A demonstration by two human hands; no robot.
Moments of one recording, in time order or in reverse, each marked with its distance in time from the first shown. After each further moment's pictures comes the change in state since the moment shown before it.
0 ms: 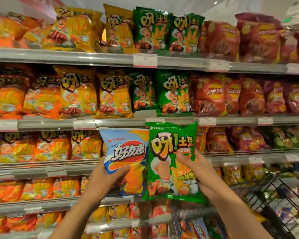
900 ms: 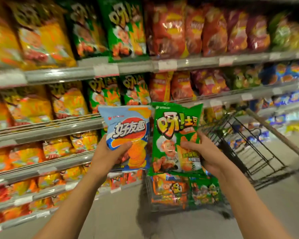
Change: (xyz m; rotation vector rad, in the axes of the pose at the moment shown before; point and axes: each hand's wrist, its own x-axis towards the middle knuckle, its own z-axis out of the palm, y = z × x) left_hand -0.035 -0.070 0.136 -0.074 -0.164 -0.185; right_hand -0.079 0.088 -0.147 0.084 0.167 0.252
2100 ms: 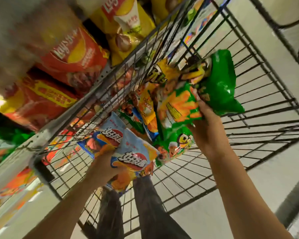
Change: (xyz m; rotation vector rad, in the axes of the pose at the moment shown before) left_hand 0.222 -0.365 0.245 0.894 -0.959 -0.449; right_hand 0.217 0.227 -0.277 0.691 0.782 0.222
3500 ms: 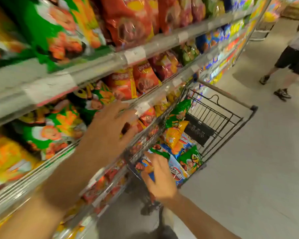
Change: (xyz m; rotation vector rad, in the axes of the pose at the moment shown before) left_hand -0.442 0.062 -0.231 0.593 0.836 0.963; right_hand -0.395 0.199 0.184 -1.176 -0.197 -0.981
